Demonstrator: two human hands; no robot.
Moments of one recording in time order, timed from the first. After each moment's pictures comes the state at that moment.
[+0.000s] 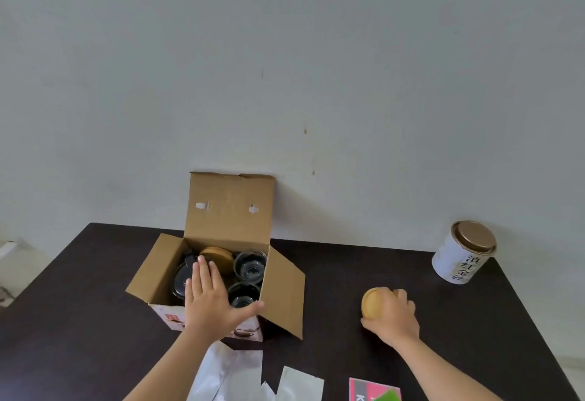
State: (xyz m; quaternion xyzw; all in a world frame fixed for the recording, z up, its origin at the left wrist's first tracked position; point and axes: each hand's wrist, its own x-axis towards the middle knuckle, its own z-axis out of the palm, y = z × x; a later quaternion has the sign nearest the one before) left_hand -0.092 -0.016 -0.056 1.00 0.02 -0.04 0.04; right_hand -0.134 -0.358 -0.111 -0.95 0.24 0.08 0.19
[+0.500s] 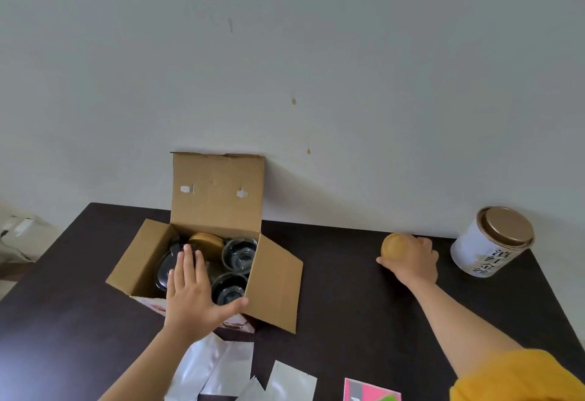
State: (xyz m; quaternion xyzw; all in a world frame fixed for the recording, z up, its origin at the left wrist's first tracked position) left_hand -0.088 -0.012 -0.072 1.00 0.01 -0.03 0.04; right_hand -0.033 -0.428 -0.133 -0.91 0.32 0.04 0.26
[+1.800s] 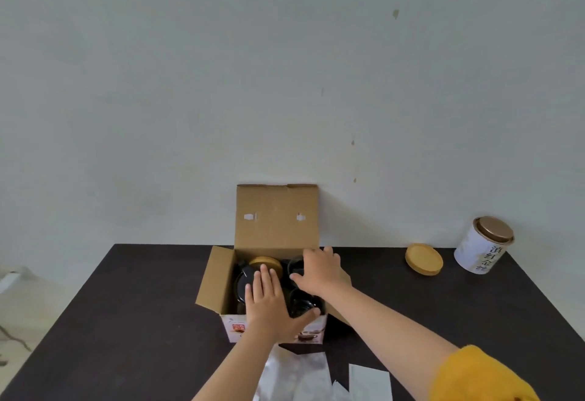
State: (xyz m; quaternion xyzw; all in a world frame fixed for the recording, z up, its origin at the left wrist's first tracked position) left_hand -0.086 0.023 -0.037 0.99 -0.11 -0.13 0.02; right_hand -0.051 -0.108 -0.010 -0.99 0.06 0.04 0.10
